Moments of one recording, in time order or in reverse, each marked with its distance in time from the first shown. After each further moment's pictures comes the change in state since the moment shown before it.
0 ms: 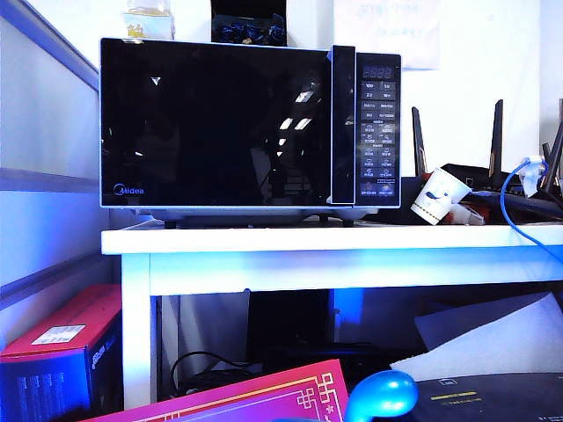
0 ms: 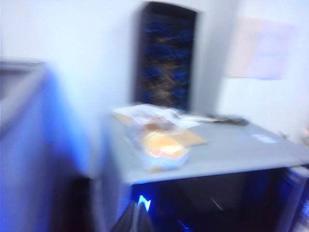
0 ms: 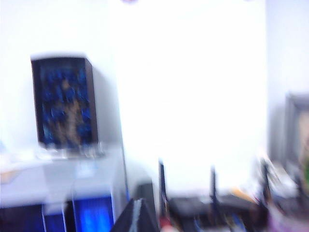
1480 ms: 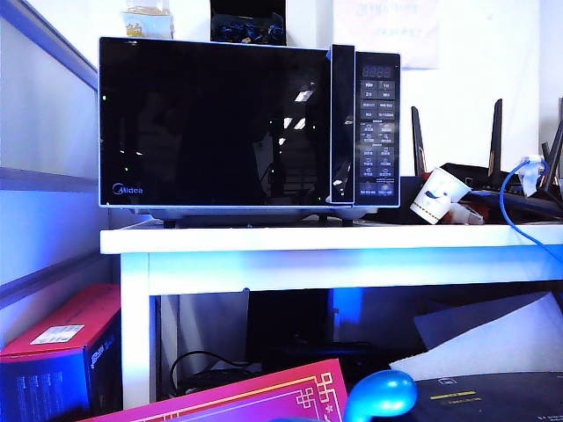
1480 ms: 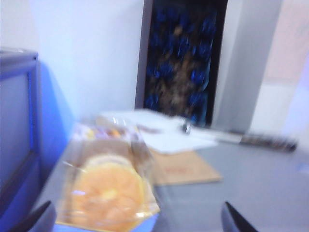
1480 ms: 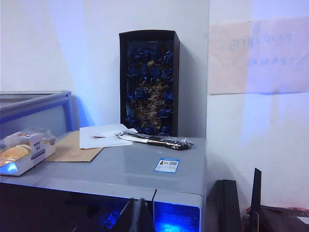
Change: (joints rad) left arm -0.413 0.694 0.275 0.468 -0.573 0.089; right arm 0.128 0.410 0.254 0.080 -0.224 0.000
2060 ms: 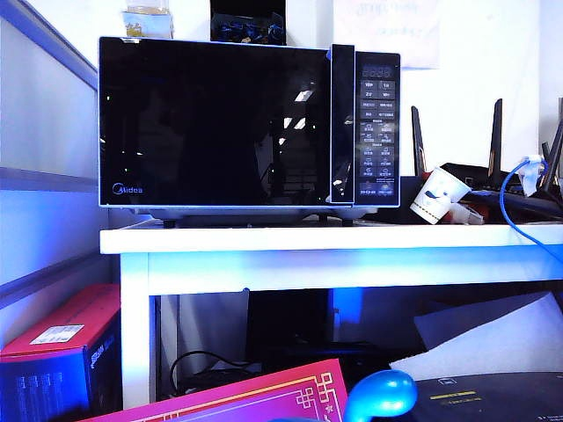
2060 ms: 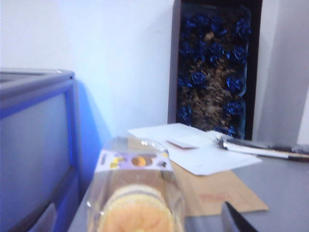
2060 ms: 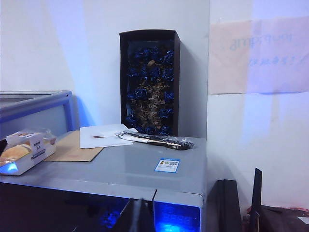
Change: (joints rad) left arm -0.002 0.099 0.122 0.035 -0.136 0.116; right arm 0.000 0.002 0.000 0.001 -0.001 0.000
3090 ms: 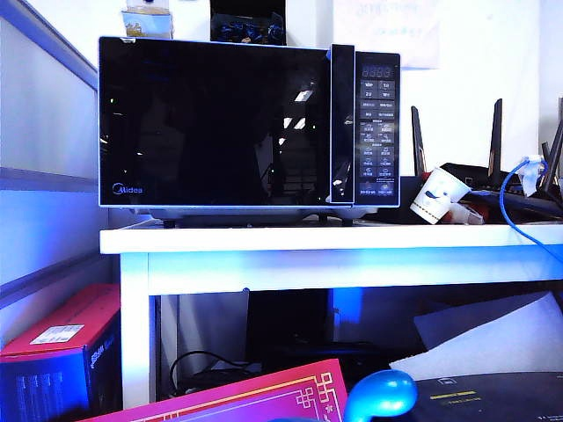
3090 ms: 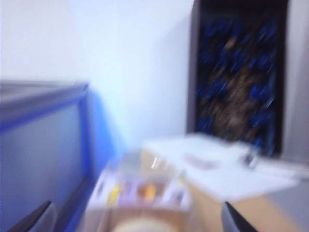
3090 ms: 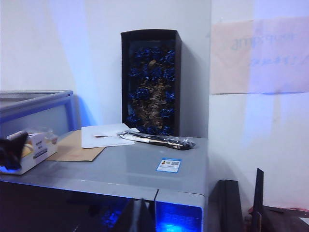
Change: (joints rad) left arm 0.031 0.179 0.186 0.015 -0.049 0.044; right arm 0.000 0.000 0.000 0.000 -0.006 0.000
